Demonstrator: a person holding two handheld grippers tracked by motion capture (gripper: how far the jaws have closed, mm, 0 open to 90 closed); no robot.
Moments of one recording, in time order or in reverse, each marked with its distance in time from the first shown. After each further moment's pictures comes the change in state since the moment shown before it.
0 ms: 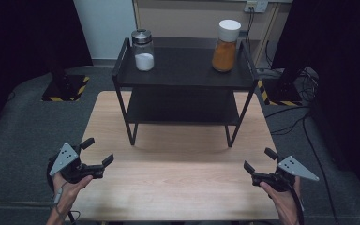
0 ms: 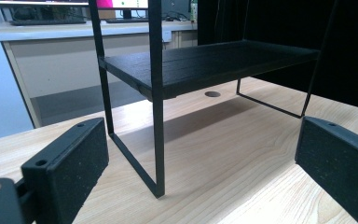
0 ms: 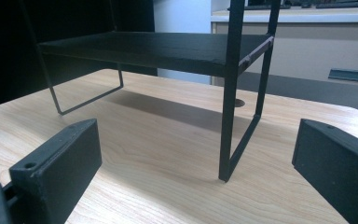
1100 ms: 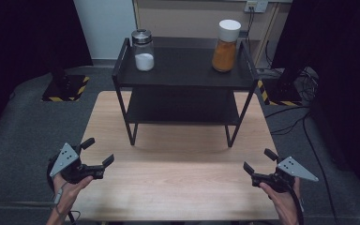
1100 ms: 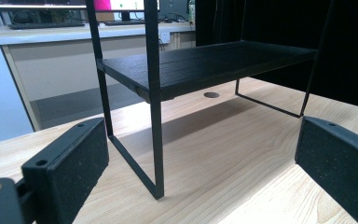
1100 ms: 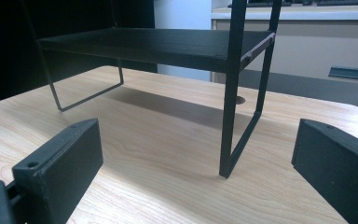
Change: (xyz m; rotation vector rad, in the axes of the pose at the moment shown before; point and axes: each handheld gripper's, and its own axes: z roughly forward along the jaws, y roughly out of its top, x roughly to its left) left arm -0.001 0.000 0.000 -0.001 -0.005 0.015; right arm 0.001 0.000 -0.001 0.011 -0.001 -0.004
